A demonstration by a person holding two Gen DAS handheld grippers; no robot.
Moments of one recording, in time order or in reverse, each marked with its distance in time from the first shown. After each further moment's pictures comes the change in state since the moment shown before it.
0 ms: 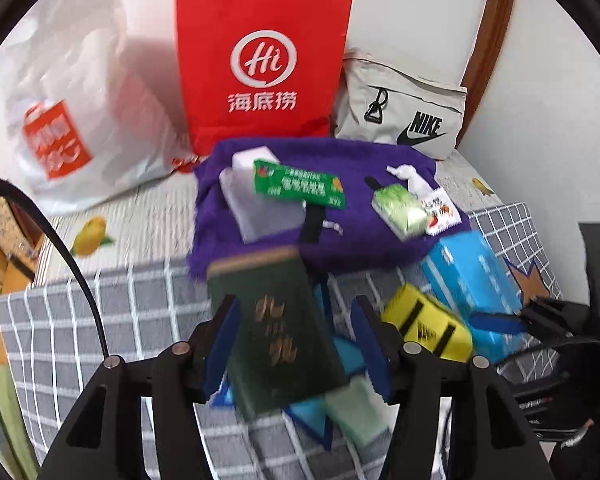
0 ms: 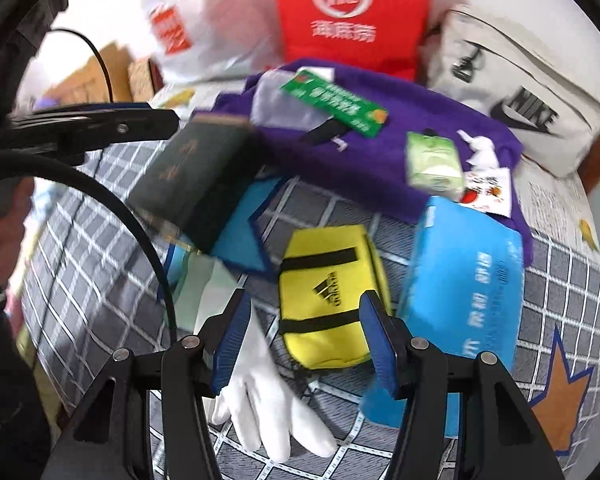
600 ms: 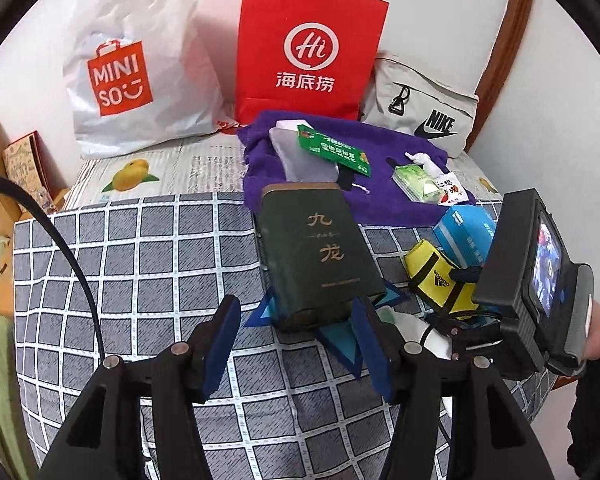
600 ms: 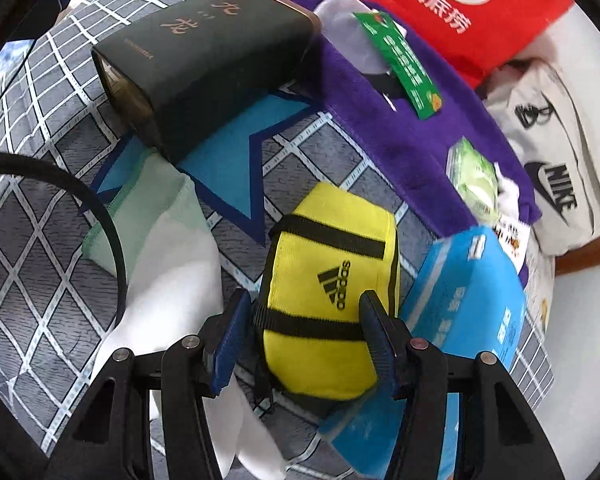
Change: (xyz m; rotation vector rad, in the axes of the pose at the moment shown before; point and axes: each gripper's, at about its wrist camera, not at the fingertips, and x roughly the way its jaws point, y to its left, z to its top) left arm -0.035 0.035 -0.073 -0.098 -0.025 0.013; right arm 0.066 0.036 -0.003 -0.380 0.196 -0.248
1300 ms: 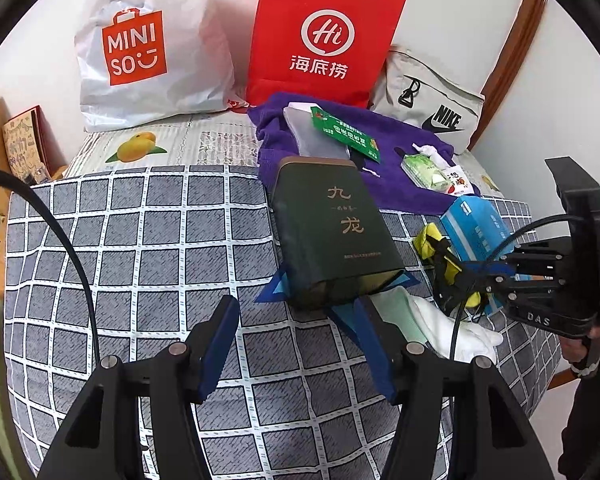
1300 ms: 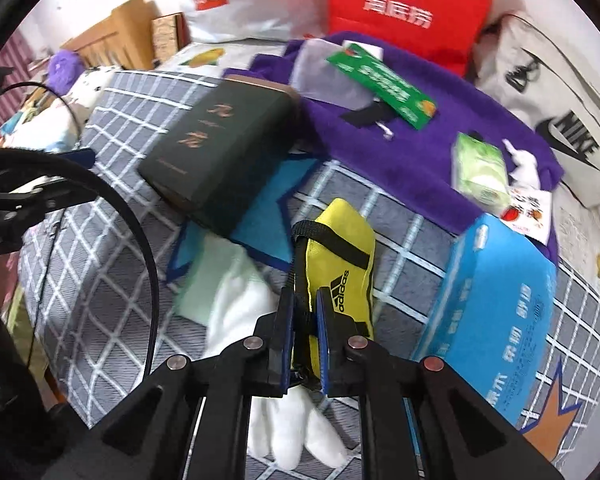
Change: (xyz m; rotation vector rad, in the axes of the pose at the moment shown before) left arm 0.007 0.019 -0.019 -0.053 0.027 -0.028; right arm -0.034 -0.026 -0.006 0.275 -0.108 0.266
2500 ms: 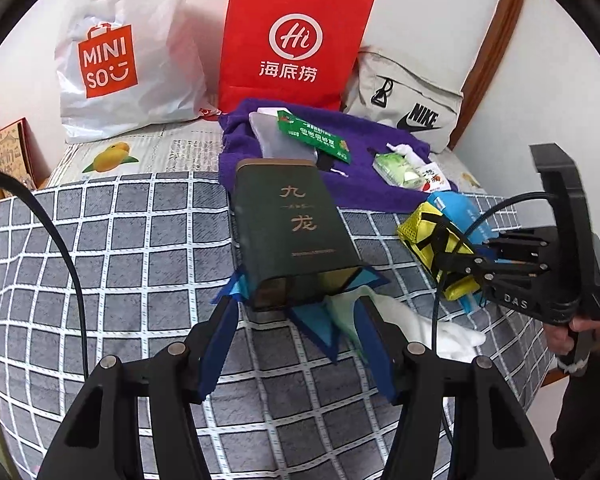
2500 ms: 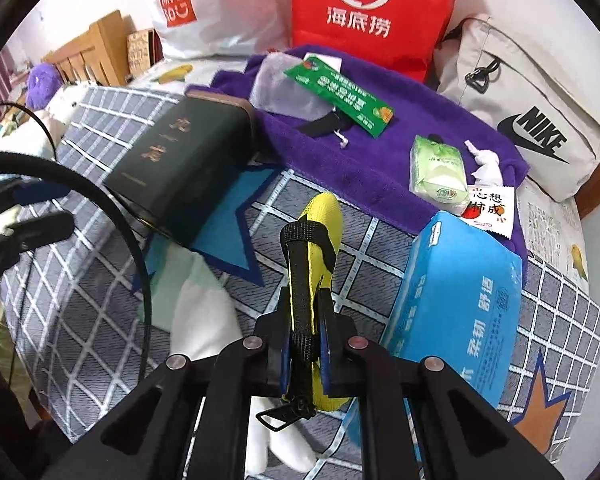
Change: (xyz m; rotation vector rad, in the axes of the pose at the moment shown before) left arm 0.001 -0.027 -0.008 0.040 -0.031 -0.037; right arm -0.010 -0.016 -0.007 0.032 -0.065 -0.070
